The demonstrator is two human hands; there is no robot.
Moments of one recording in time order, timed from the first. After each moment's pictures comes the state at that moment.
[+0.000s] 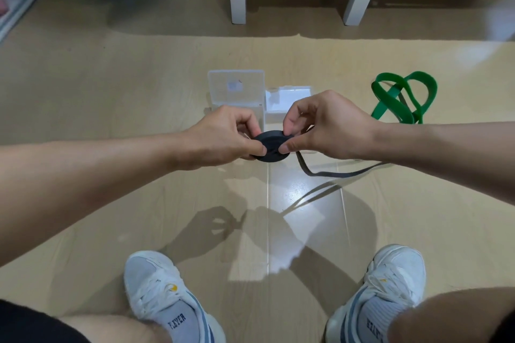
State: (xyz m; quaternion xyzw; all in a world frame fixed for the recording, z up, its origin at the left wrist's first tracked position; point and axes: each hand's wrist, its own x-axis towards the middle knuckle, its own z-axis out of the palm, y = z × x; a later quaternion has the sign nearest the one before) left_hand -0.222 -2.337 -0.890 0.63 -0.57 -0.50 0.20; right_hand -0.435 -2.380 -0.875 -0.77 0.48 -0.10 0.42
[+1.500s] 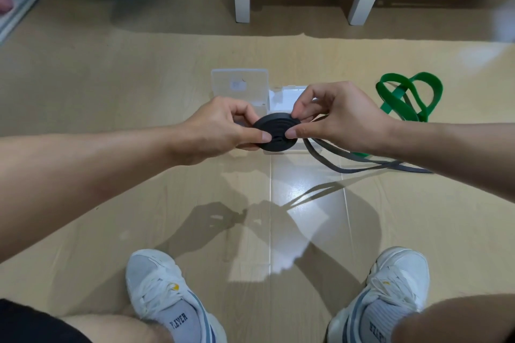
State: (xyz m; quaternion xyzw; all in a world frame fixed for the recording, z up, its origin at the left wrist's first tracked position) left_hand -0.215 -2.339 -0.885 0.60 -0.51 -0.55 0.28; right_hand -0.439 -2.384 -0.871 -0.73 0.47 -0.19 0.46
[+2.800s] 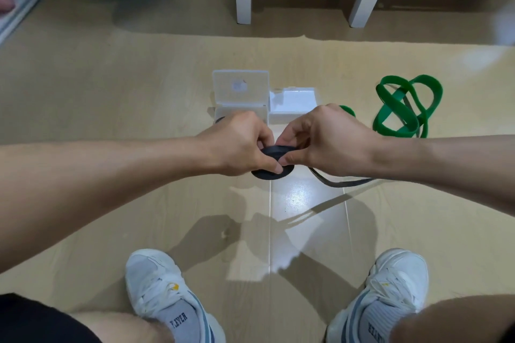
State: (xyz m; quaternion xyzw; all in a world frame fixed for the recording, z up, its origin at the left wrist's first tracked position) left_hand -0.236 -2.336 -0.888 0.63 -0.68 -0.38 0.09; right_hand -0.428 -2.367 -0.876 -0.83 0.45 -0.06 0.34
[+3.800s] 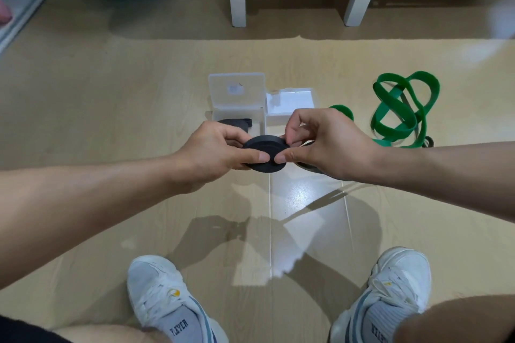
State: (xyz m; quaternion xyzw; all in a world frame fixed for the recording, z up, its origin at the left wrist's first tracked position) left_hand -0.219 -2.318 -0.900 0.62 -0.47 -0.55 0.30; right_hand -0.435 -2.360 -0.885 -0.70 0.47 -0.17 0.51
